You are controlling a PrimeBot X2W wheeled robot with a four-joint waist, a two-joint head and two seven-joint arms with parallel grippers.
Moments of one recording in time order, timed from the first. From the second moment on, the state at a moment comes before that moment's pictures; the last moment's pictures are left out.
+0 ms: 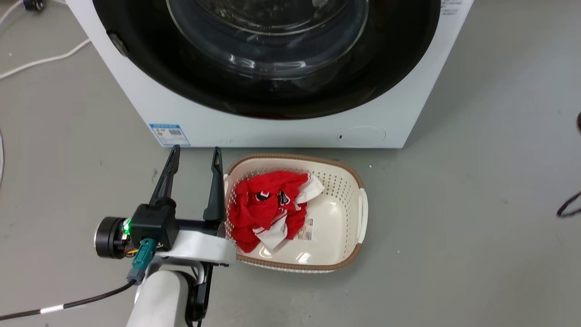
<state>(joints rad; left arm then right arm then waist) -0.21 0.05 -0.12 0.10 -0.09 0.03 -0.26 -0.67 -0.25 -0.20 0.34 1.54 0.13 0.10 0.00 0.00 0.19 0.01</state>
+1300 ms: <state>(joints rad) -0.37 0.05 -0.20 0.00 -0.08 0.10 -0.26 -1.50 -0.32 0.15 0.86 1.18 0.13 0.59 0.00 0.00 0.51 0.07</state>
